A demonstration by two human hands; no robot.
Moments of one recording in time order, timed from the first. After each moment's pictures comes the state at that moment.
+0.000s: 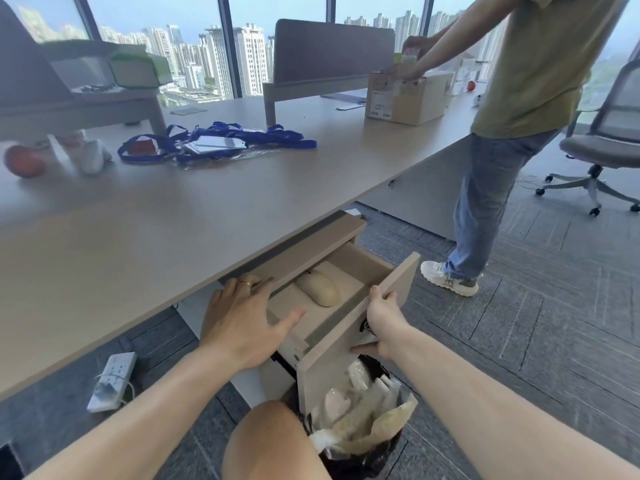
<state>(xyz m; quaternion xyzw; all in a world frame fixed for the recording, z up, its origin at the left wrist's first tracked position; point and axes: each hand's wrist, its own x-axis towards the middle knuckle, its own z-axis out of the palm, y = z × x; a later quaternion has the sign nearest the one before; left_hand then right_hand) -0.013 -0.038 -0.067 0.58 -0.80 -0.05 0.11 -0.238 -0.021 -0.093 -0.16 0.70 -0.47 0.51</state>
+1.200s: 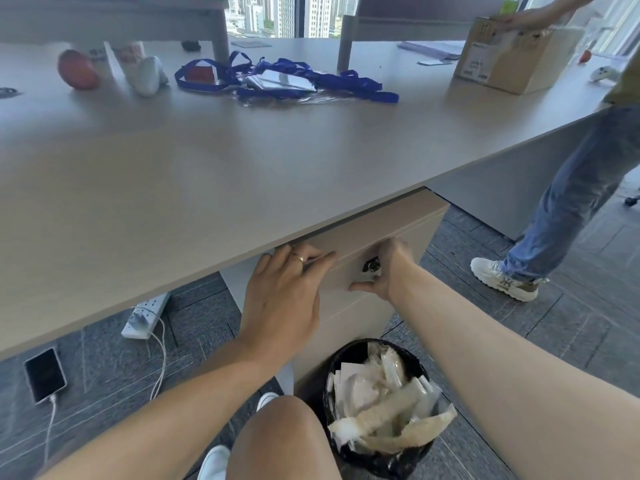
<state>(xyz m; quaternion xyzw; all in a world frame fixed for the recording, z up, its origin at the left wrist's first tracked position) 0.005 -0.058 -0.110 0.51 -0.81 0.06 0.28 -0.165 -0.138 -0.093 -0.13 0.65 -0.49 0.56</state>
